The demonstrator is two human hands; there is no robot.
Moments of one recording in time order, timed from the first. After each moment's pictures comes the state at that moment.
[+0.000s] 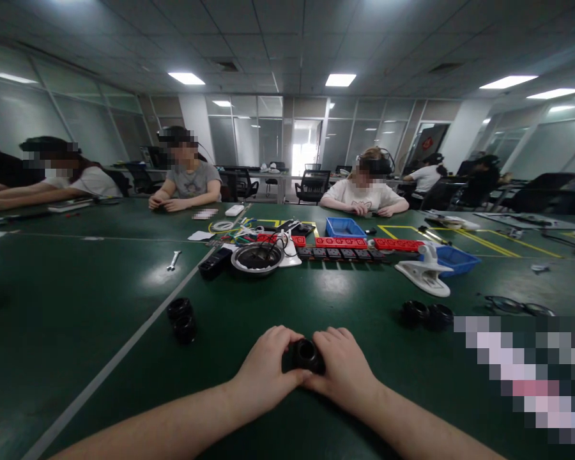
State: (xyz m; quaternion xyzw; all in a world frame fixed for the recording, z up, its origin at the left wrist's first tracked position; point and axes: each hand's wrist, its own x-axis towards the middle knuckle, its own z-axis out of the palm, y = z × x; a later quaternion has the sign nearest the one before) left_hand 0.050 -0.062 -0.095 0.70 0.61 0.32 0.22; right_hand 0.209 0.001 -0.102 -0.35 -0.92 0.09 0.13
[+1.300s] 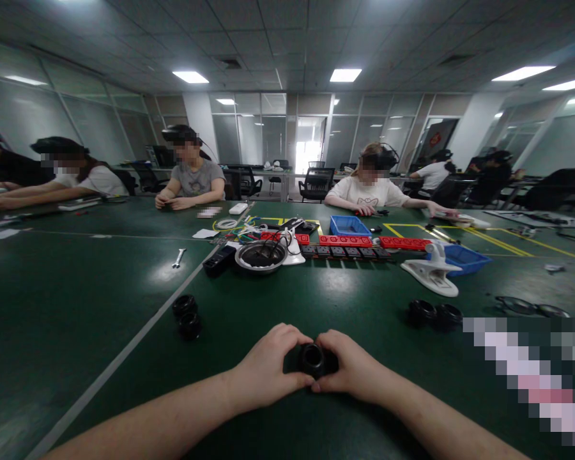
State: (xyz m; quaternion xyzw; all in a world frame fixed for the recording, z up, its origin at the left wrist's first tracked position) left_hand 0.043 -0.062 -0.081 0.77 0.54 0.27 0.24; right_hand 0.219 0.017 -0.098 -0.30 -0.92 0.26 0.08
